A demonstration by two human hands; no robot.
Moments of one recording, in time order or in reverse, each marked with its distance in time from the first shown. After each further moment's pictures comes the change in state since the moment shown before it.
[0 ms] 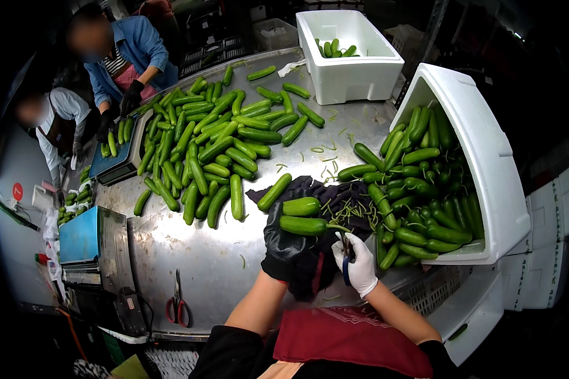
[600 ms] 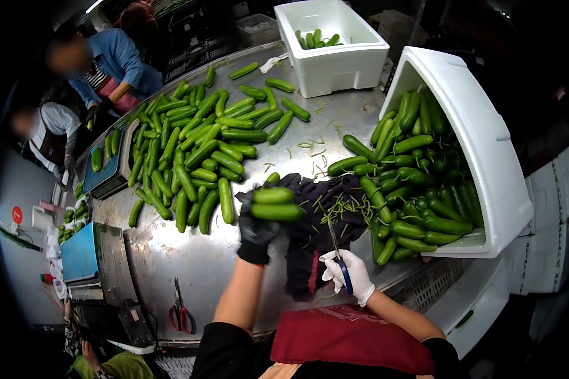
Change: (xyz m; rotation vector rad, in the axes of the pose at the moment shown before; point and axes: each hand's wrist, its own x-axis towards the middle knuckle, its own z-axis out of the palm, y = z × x) left_hand 0.022 0.056 -0.076 0.373 0.088 0.138; right_hand -0.011 -0.028 -0.022 0.743 -0.374 0.825
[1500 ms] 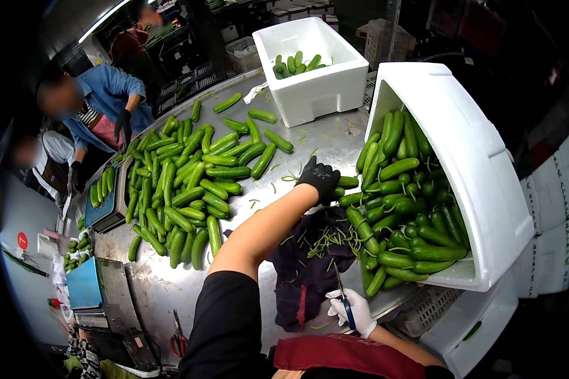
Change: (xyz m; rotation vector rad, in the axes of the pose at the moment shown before) left_hand 0.200 -0.142 0.066 2.595 -1.053 -0.118; right_hand -0.014 0.031 -0.046 0.086 0.054 0.017
